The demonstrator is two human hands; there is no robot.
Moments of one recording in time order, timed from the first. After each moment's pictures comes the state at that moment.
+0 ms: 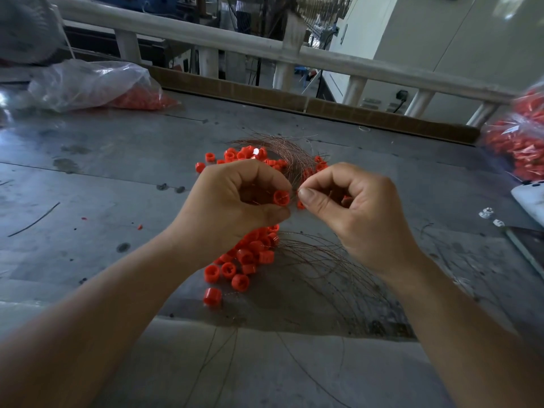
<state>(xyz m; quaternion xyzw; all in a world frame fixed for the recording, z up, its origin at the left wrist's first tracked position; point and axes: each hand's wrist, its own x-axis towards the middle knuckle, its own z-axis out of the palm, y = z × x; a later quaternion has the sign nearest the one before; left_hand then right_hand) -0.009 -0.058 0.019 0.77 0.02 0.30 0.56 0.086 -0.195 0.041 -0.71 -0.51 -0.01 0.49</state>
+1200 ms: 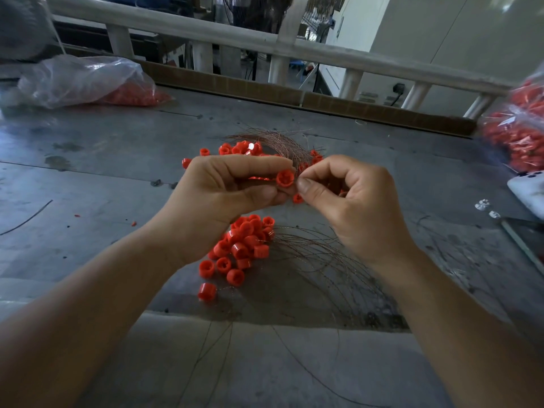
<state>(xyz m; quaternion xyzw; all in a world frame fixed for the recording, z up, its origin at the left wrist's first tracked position) -0.011 -0.057 0.022 0.64 -0.02 0.24 0.73 0.084 -0.193 0.042 -0.72 -0.47 -0.01 0.51</state>
